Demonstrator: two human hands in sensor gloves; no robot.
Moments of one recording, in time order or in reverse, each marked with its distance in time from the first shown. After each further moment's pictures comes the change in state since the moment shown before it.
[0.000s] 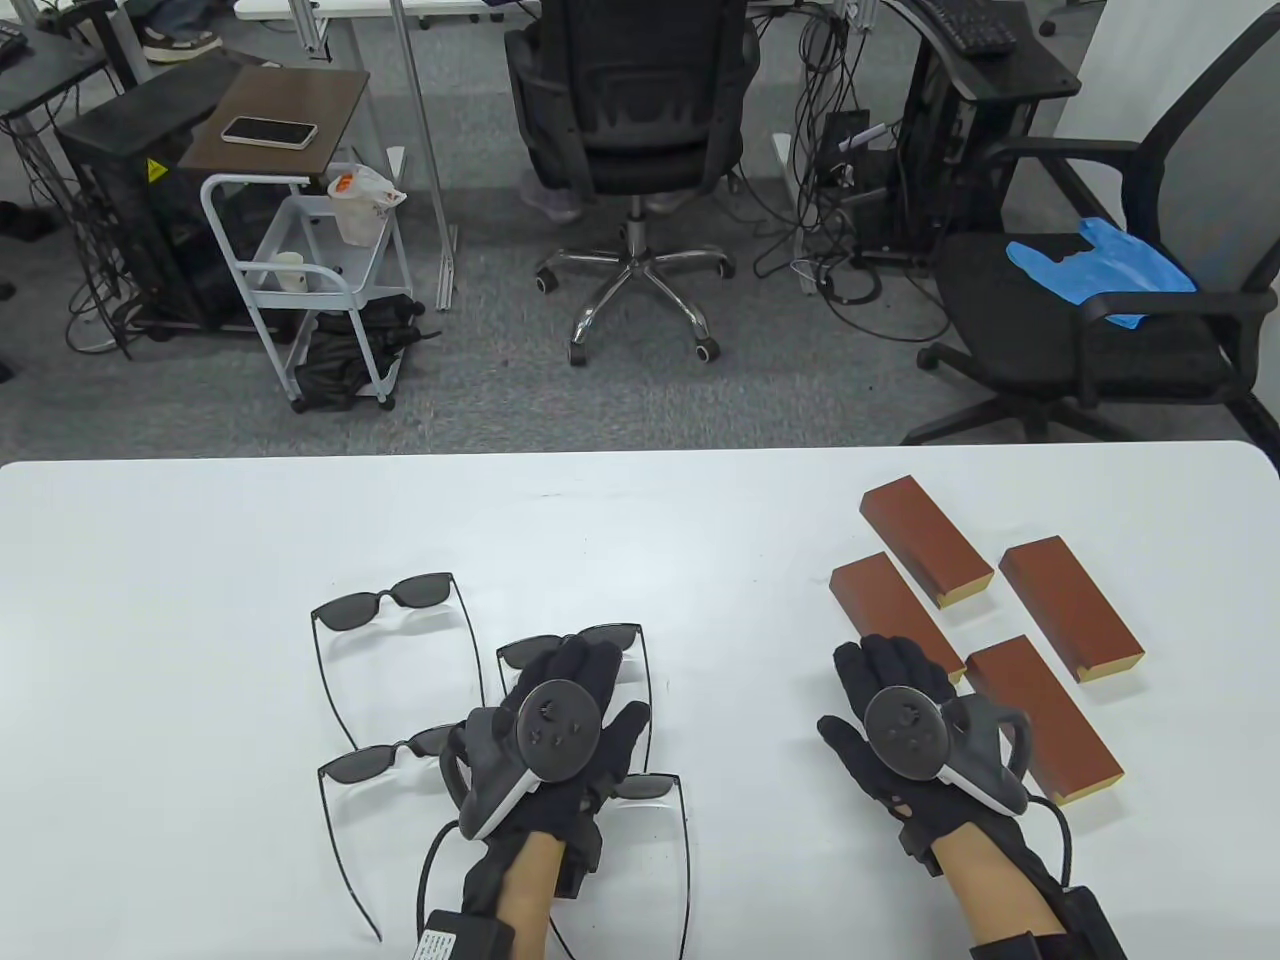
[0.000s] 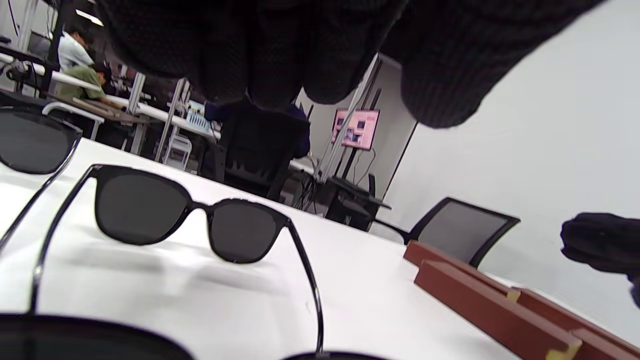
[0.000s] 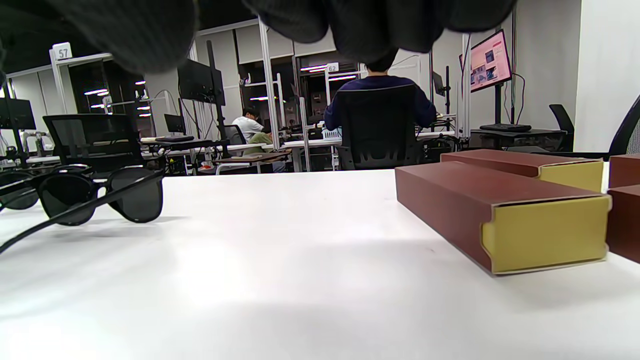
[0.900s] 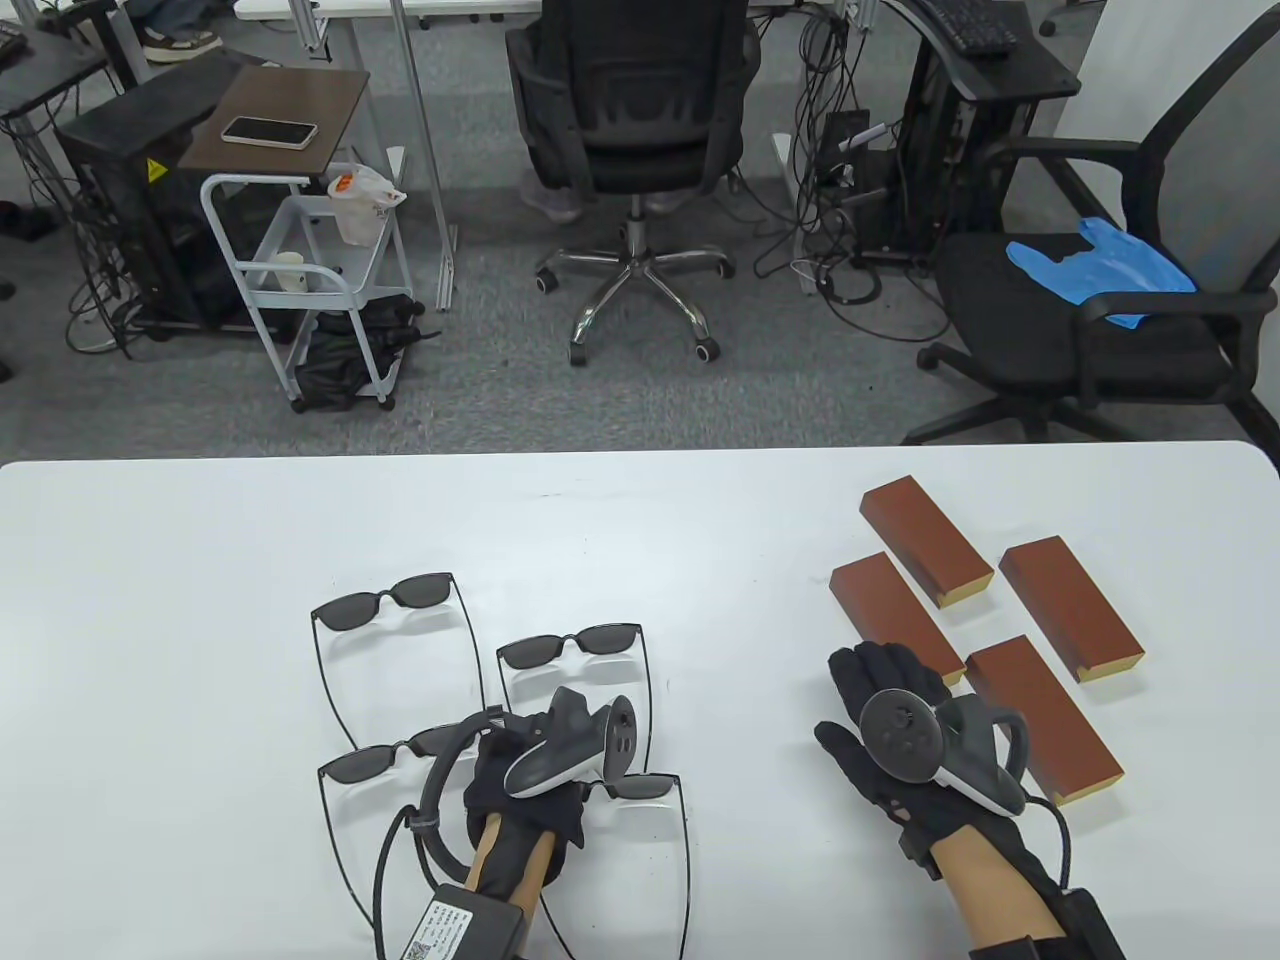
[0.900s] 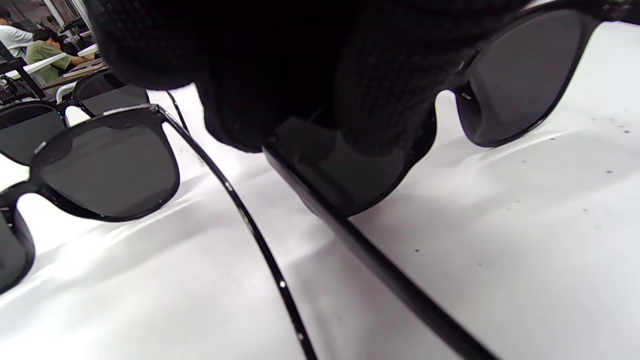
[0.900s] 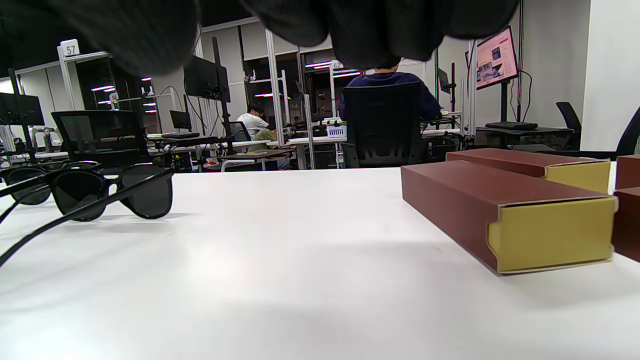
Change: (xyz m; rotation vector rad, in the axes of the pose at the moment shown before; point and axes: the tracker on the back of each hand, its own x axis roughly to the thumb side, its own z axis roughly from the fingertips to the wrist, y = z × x) left_hand -0.003 -0.045 -0.010 -0.463 0.031 -0.599; right_hand 0.002 -0.003 0.001 0.006 -0.010 -0.002
